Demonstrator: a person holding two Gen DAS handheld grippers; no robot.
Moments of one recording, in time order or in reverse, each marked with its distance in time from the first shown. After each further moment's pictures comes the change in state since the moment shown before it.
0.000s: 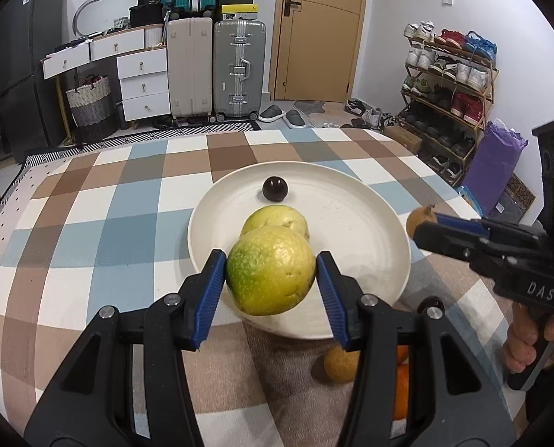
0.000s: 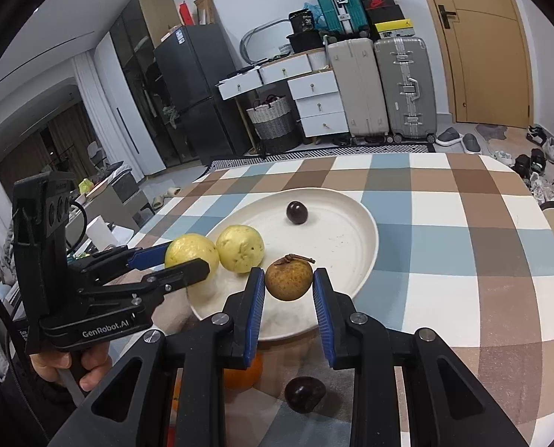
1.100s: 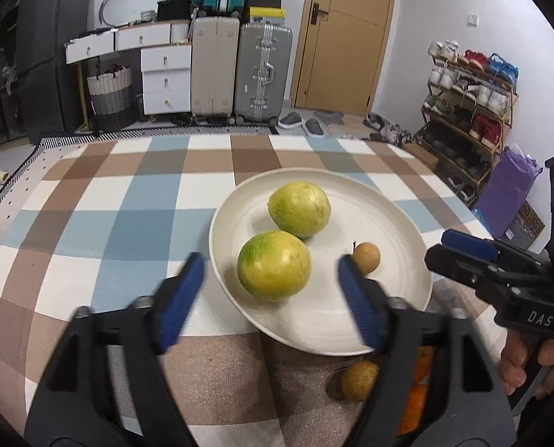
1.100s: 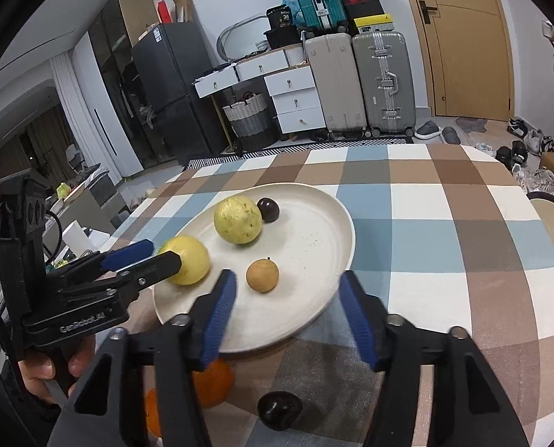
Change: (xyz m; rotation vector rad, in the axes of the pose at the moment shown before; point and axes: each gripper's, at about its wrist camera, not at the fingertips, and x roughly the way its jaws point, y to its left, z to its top) left arm 0.006 0.016 -0.004 -0.089 -0.049 0.052; right arm 0.015 -0.011 0.000 0.030 0.005 -0.083
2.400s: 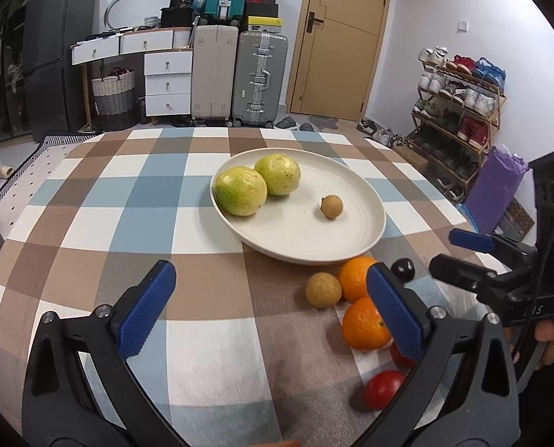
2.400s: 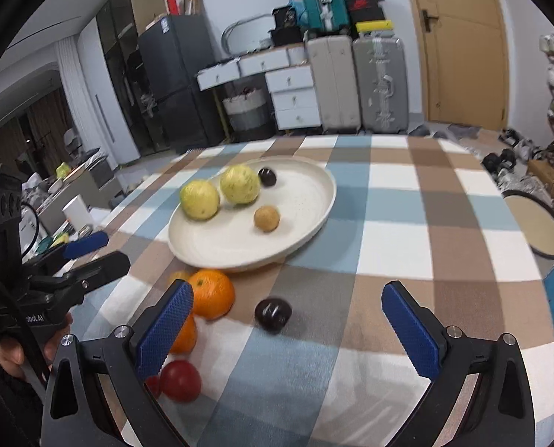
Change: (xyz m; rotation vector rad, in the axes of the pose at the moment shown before) left arm -0.080 -0.018 -0.055 -0.004 -0.009 -0.023; right arm -0.046 0.003 -0.044 -0.059 0.044 -0.020
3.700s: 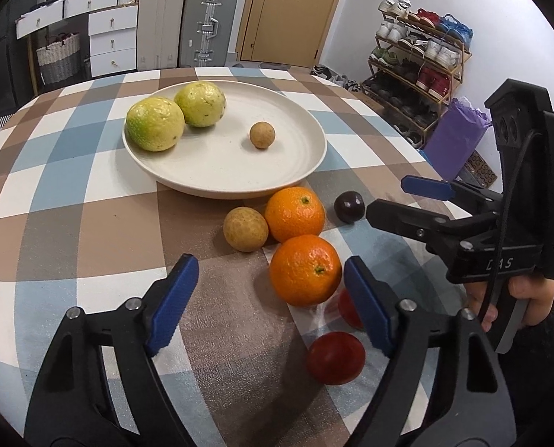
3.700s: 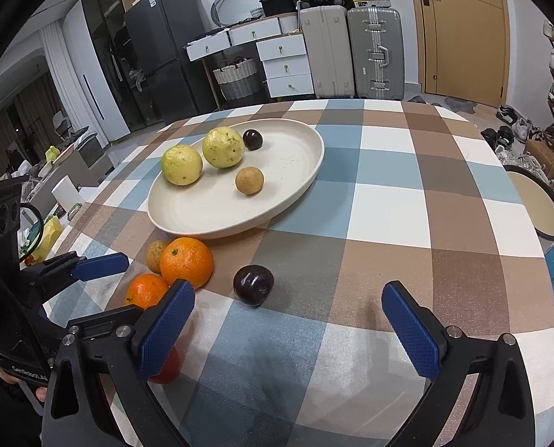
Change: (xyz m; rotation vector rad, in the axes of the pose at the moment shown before) left arm 0.038 -0.032 -0.019 0.058 0.228 -0.192; right arm 0.013 -0.008 -0.005 0.022 0.104 -0.048
